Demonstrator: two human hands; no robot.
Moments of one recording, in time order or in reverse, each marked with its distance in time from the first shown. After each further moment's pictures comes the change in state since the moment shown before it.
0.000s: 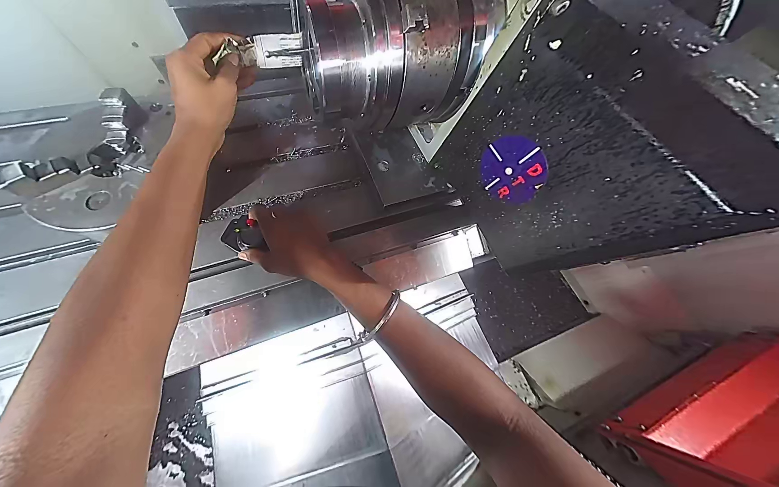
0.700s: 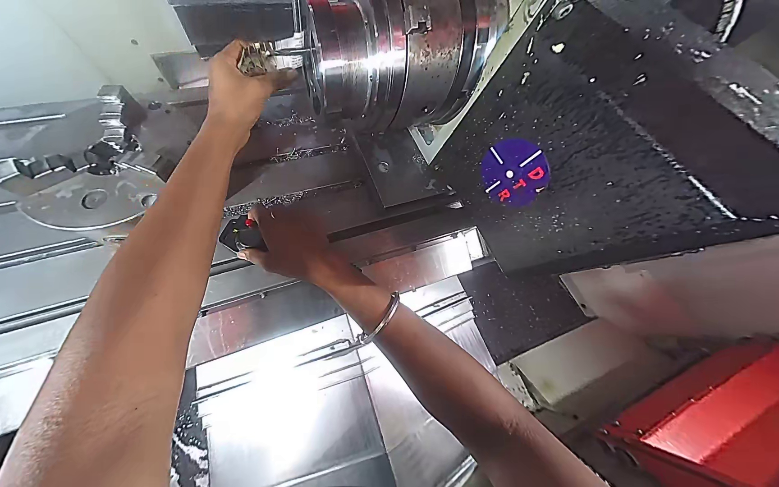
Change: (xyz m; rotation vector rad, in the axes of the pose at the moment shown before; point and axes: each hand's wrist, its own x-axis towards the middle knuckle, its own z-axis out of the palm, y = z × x) left_hand 0.010 -0.005 0.032 0.065 -0.024 -0.049; right_hand -0.002 0.000 -0.001 0.011 0.015 -0.001
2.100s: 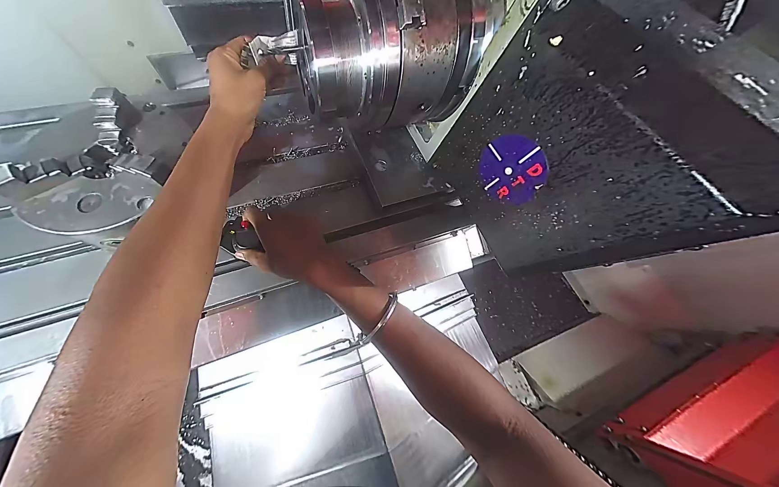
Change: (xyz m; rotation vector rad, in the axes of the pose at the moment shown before) left_hand 0.005 0.006 0.015 -0.291 -0.019 -0.093; right_hand 0.001 0.001 0.001 -0.028 0.005 -0.026
